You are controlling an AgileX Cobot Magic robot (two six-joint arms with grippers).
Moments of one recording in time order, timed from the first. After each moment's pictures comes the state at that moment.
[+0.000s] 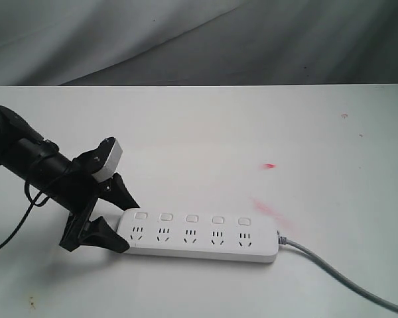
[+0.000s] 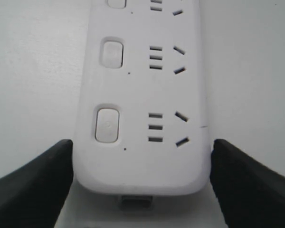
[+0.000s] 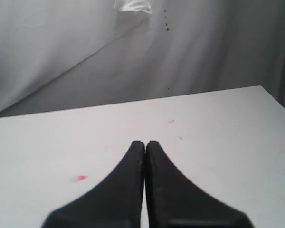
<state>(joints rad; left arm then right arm) 0.00 2.08 -1.08 -0.93 1.01 2.09 -0.05 0.30 -0.24 0.18 0.23 -0.05</state>
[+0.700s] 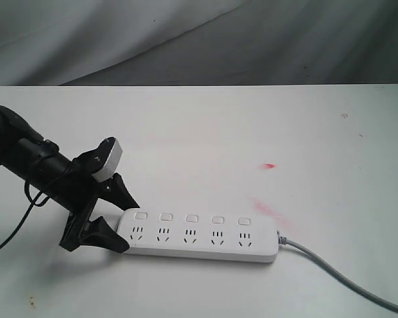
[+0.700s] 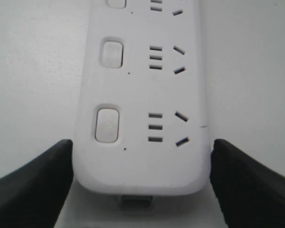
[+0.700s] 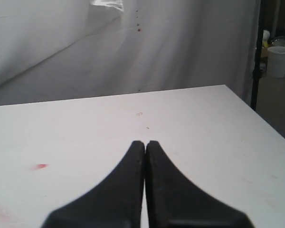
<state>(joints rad) 0.00 2.08 -1.08 -0.93 1.01 2.09 -0.13 0.02 -0.02 0.08 0.21 -0.02</state>
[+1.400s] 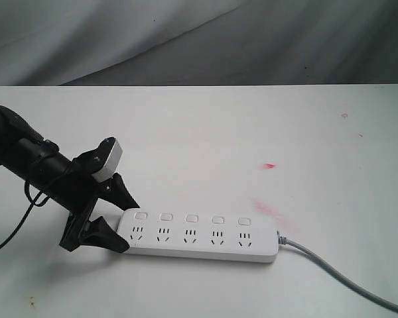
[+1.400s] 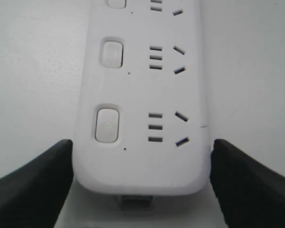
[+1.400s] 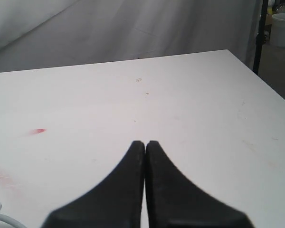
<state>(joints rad) 0.00 2.08 -1.08 -0.93 1.00 2.09 -0.13 0.01 0.00 0.05 0.34 0.01</state>
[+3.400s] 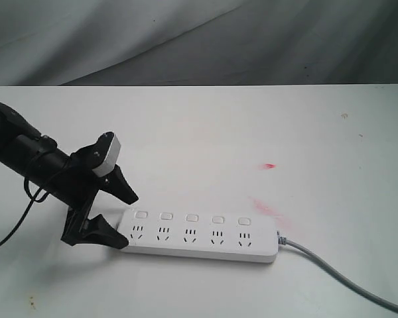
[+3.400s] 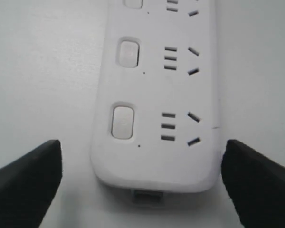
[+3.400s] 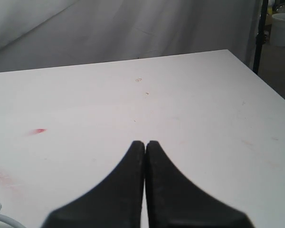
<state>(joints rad) 0.00 2.06 -1.08 -0.93 0.97 2.07 -0.13 0.01 0.00 0.05 0.34 0.01</state>
